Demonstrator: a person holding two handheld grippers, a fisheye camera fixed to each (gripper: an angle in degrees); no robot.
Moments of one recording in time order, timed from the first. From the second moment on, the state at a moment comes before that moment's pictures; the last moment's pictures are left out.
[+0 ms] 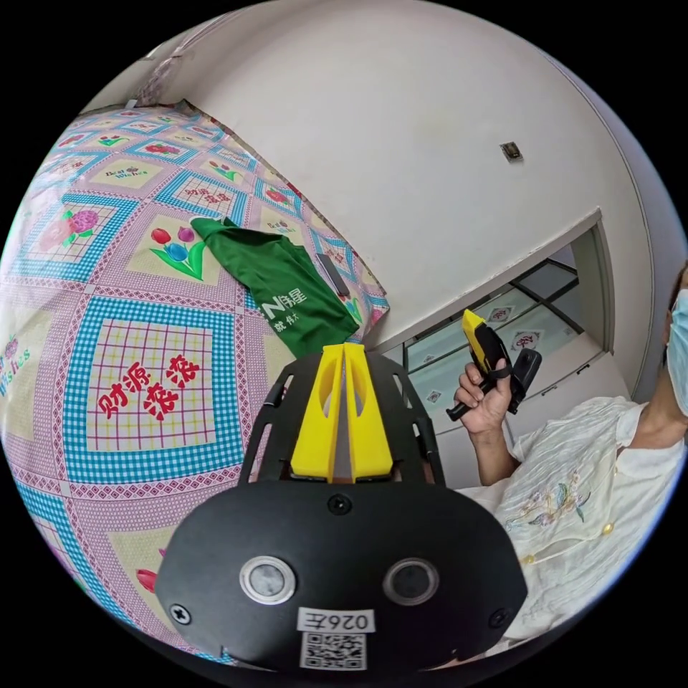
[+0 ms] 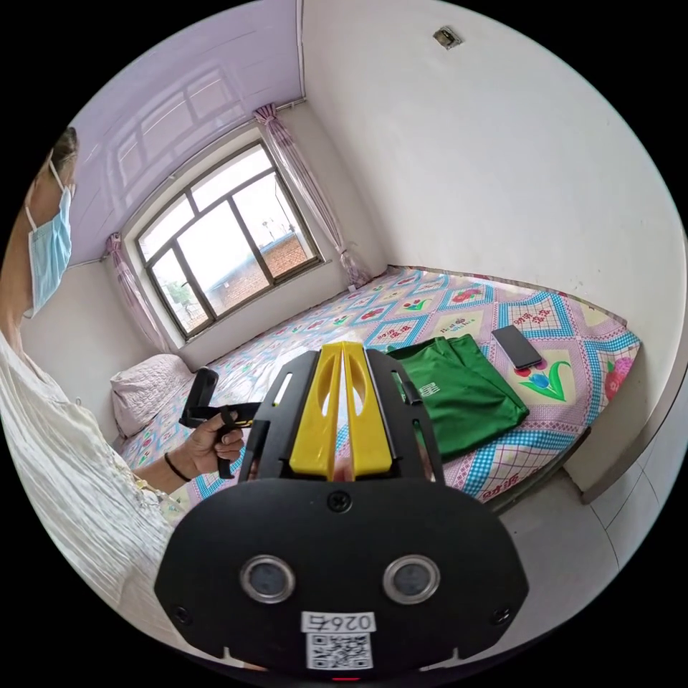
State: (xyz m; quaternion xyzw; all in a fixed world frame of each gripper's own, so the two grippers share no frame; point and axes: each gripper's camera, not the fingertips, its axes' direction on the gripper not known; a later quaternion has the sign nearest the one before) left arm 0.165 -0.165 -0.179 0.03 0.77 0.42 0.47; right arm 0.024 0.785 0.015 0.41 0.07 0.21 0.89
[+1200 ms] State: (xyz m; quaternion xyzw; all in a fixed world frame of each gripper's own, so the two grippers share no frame) left arm 0.367 -0.166 -0.184 -0.06 0.73 0.41 0.54; right arm 0.078 0.786 0.035 0.30 0.08 0.25 0.92
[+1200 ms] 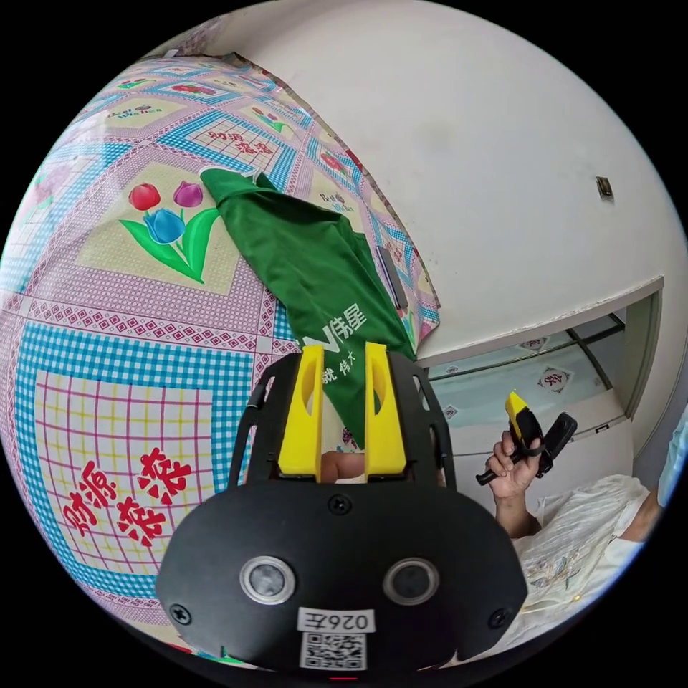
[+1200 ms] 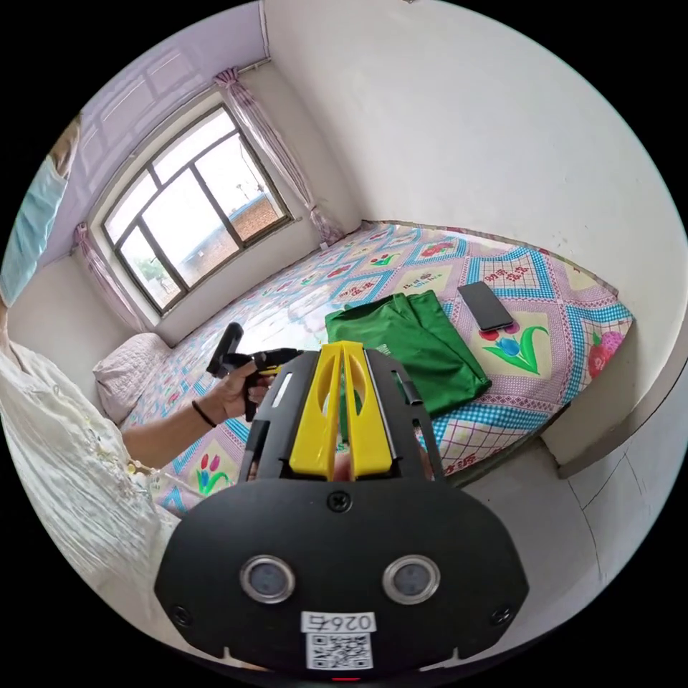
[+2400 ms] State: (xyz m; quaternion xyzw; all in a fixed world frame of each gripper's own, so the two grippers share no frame) left arm 0.405 -0.240 -0.173 -0.08 0.66 0.44 0.60; right arm 0.032 0.652 0.205 0.06 0.19 0.03 0.98
